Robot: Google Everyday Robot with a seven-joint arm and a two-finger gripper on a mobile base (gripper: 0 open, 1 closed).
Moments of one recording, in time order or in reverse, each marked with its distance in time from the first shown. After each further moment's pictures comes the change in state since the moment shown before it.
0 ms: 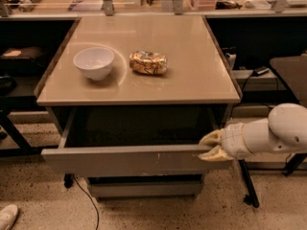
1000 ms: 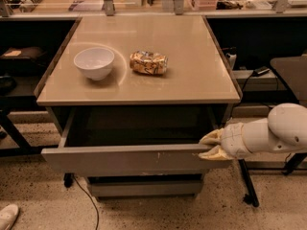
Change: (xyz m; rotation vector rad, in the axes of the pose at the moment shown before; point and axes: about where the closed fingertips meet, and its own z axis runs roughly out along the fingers) arm -0.002 0.002 -0.005 0.000 0.000 0.000
